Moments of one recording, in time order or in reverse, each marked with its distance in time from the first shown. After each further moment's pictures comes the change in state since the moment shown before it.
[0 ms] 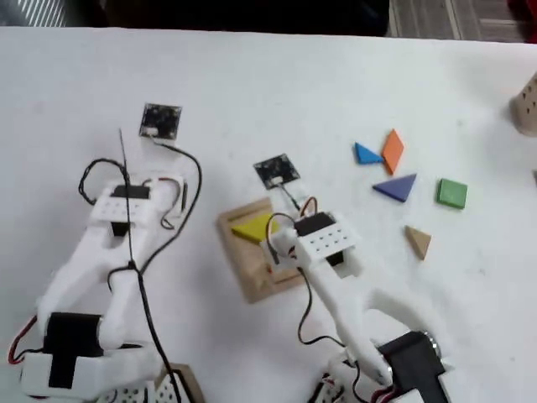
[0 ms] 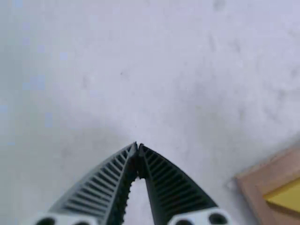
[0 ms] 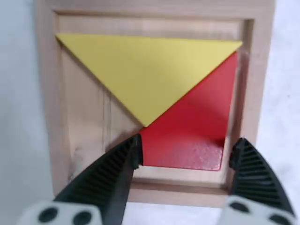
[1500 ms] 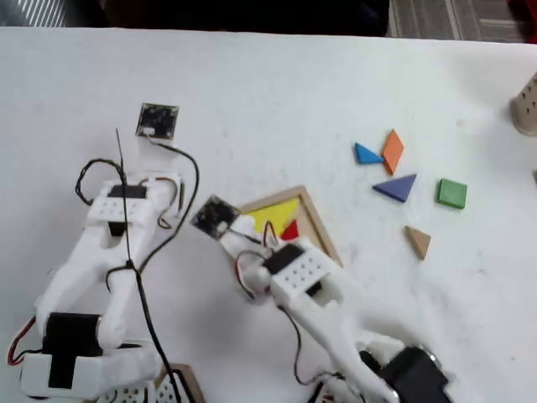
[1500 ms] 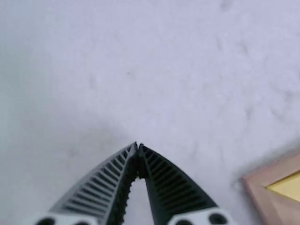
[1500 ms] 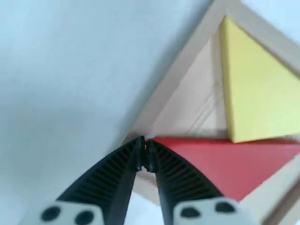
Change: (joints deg) left arm -0.9 0.0 0.0 0.0 -0.5; right arm -13.2 -1.7 4.3 -5.1 15.1
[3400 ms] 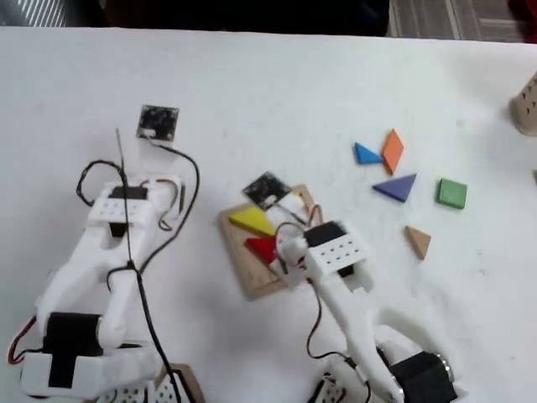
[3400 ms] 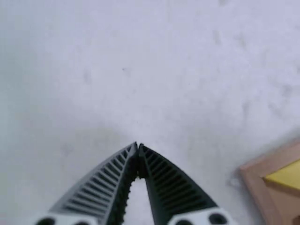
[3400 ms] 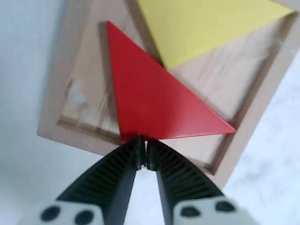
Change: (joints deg) left arm 0.4 0.0 0.5 0.0 0.0; right arm 17.8 -5.7 0.4 10.4 2.3
